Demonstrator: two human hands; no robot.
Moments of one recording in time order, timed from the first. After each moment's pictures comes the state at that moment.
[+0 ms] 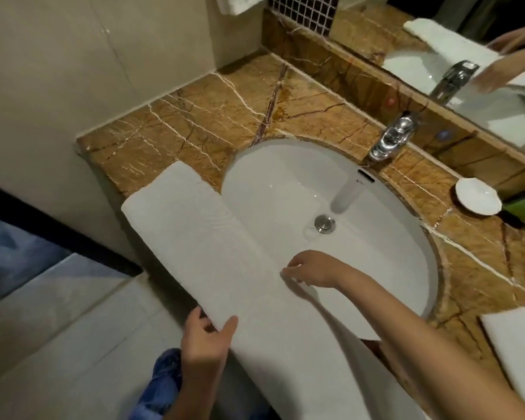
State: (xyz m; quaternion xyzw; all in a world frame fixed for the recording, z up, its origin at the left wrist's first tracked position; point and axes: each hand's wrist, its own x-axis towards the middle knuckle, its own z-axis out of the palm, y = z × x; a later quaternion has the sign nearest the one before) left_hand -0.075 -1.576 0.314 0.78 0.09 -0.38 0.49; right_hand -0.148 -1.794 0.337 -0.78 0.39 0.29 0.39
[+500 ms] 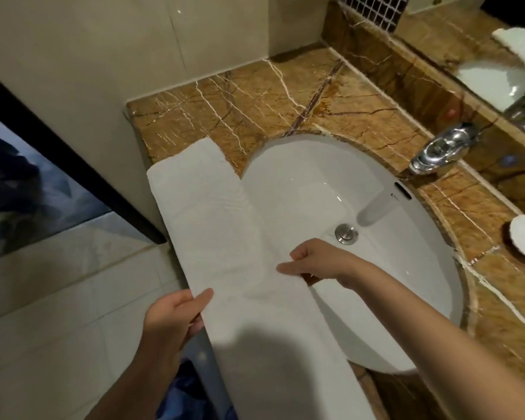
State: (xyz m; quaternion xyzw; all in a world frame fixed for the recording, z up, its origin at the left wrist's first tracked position) left_hand -0.081 -1.561 0.323 0.73 0.14 -0.35 0.57; right_hand -0.147 -1.820 0.336 -0.72 0.28 0.24 0.59
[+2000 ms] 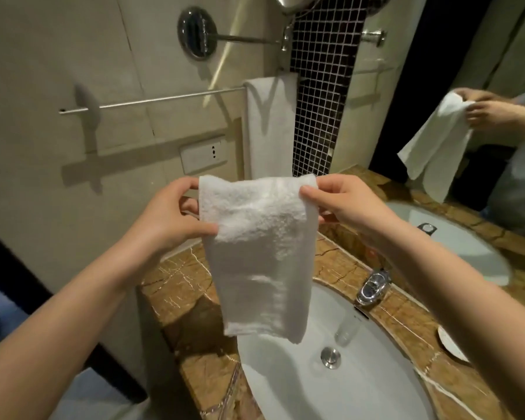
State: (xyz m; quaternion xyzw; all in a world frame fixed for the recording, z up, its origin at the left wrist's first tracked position) left_hand 0.094 -1.686 0.684 0.75 -0.36 -0.18 0.53; right_hand -0.079 -1.876 0.687 -0.77 0.22 -0.23 0.56
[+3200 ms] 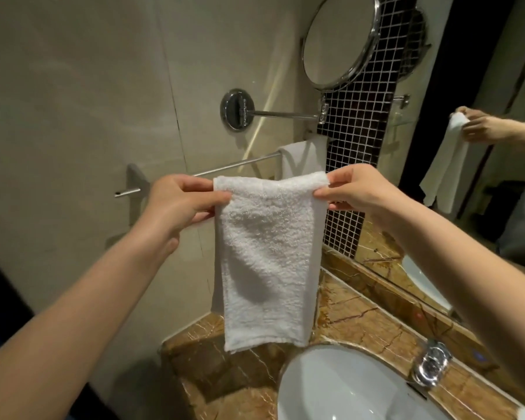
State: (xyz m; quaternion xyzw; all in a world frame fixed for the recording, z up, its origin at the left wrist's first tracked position) left_hand 0.201 -1.710 0.771 0.67 -0.28 -0.14 0.68; right_hand 0.037 -1.918 0.774 -0.79 0.25 -0.26 0.50
